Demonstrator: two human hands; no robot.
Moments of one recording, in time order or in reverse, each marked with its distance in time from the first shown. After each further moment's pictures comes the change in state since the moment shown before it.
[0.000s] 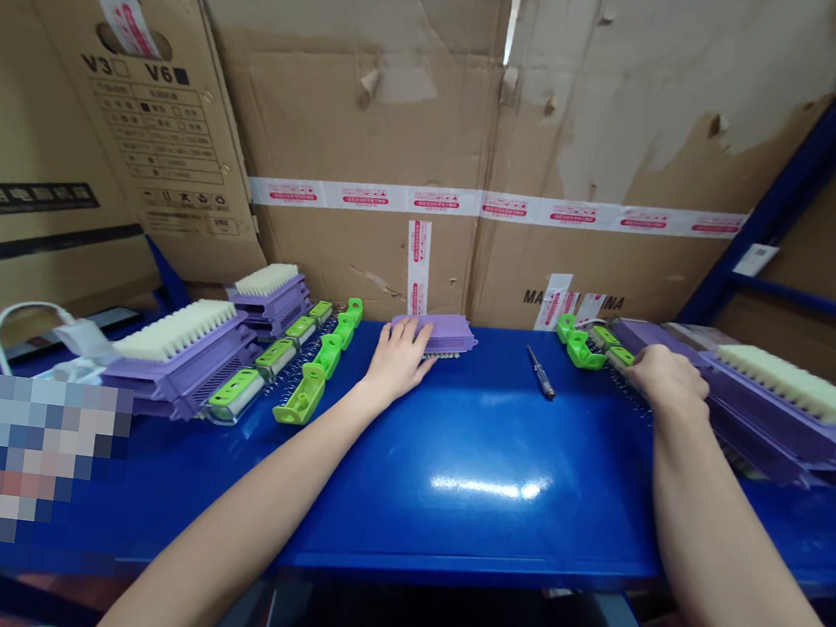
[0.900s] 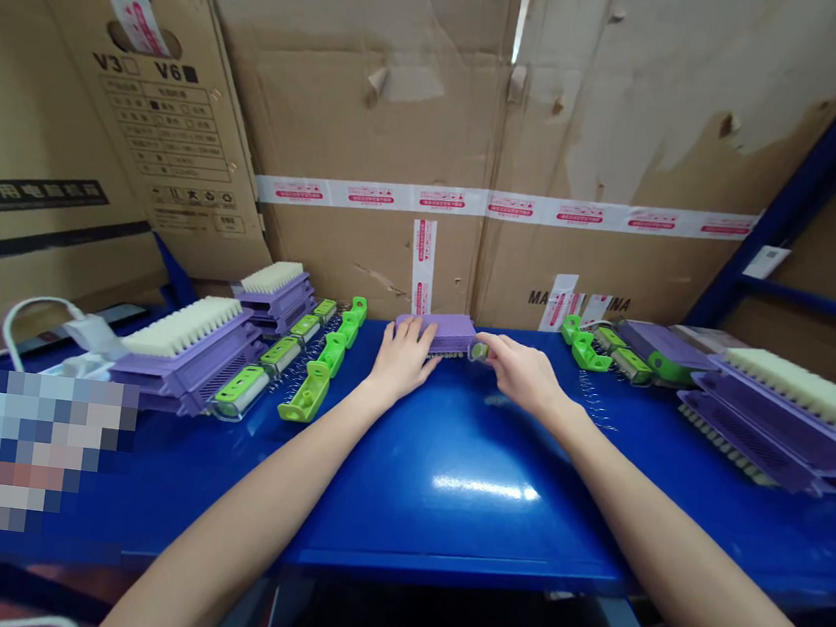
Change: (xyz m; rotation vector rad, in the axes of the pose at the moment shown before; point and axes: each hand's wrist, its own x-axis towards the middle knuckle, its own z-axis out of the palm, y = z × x) left_hand 0.000 0.002 -0.001 -0.002 -0.005 -0.012; right_hand -0.095 -0.095 0.045 0.030 0.220 -1.151
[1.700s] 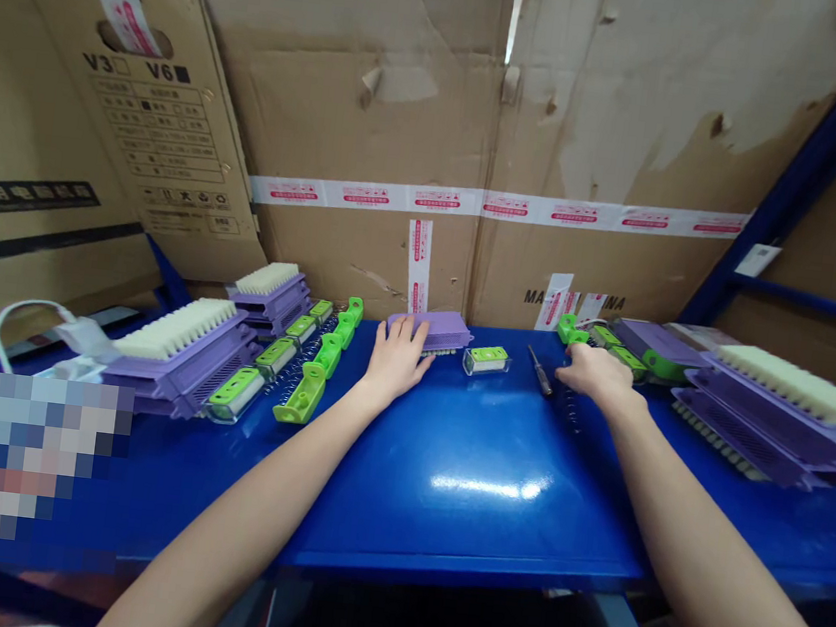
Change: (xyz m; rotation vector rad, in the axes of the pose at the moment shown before) left_hand 0.000 -0.001 0.001 0.015 -0.005 -0.045; right_hand -0.017 0.075 -0.024 -0.051 -0.293 0.726
